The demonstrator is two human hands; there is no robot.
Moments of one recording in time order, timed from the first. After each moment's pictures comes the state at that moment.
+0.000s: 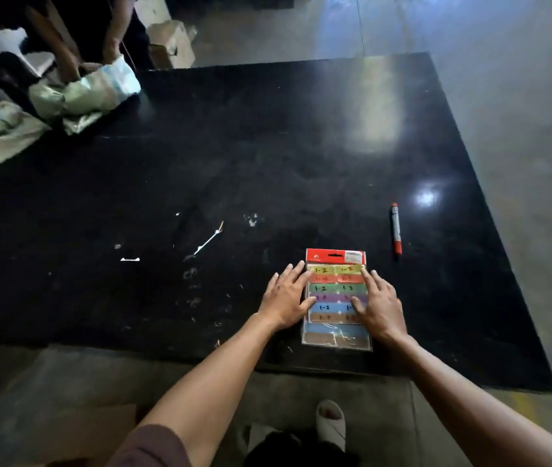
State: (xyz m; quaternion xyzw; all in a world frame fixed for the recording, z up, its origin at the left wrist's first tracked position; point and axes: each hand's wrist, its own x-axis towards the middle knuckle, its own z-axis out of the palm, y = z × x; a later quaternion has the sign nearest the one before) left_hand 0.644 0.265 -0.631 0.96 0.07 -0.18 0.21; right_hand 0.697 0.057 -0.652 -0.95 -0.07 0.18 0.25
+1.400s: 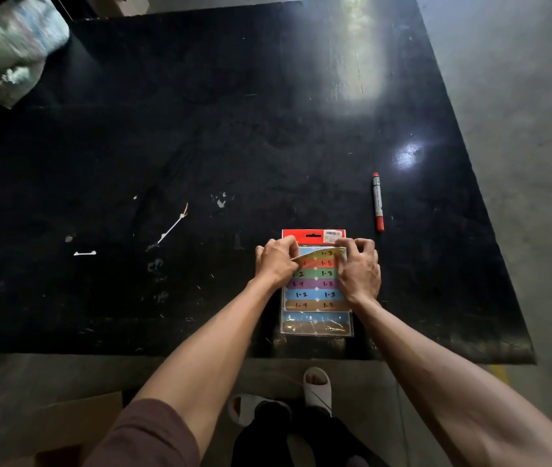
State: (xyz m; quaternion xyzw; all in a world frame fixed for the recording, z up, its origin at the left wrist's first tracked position) left_hand 0.713 0.246 -0.651 0.93 0.16 -0.12 0.30; right_hand 0.735 0.073 -0.679 -0.96 0.00 0.06 0.28
